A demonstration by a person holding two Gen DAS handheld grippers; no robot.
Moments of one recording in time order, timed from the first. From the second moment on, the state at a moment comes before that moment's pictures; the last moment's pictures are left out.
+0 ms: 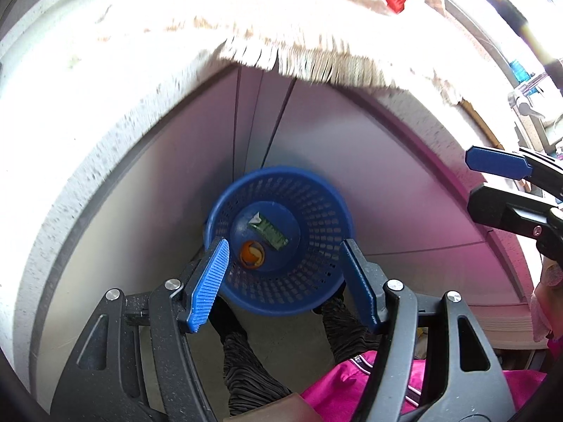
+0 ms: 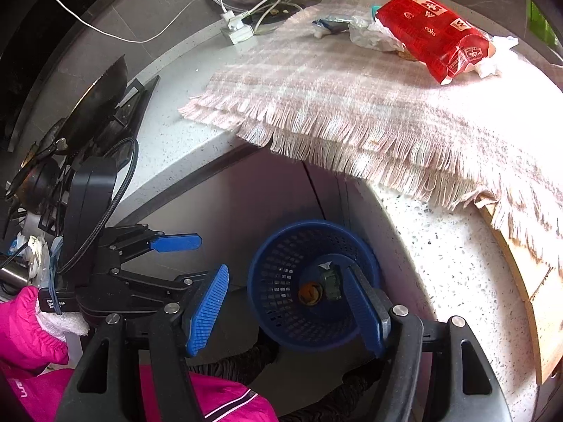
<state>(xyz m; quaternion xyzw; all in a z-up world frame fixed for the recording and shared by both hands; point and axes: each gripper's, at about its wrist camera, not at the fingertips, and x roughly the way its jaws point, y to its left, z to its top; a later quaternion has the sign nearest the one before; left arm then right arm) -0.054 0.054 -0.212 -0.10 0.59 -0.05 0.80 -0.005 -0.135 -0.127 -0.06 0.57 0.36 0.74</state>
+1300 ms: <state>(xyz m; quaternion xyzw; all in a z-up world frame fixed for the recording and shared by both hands) 0.071 0.021 -0.109 -0.13 0.49 -0.03 0.86 0.194 -0.234 -0.041 0.02 0.50 0.27 0.82</state>
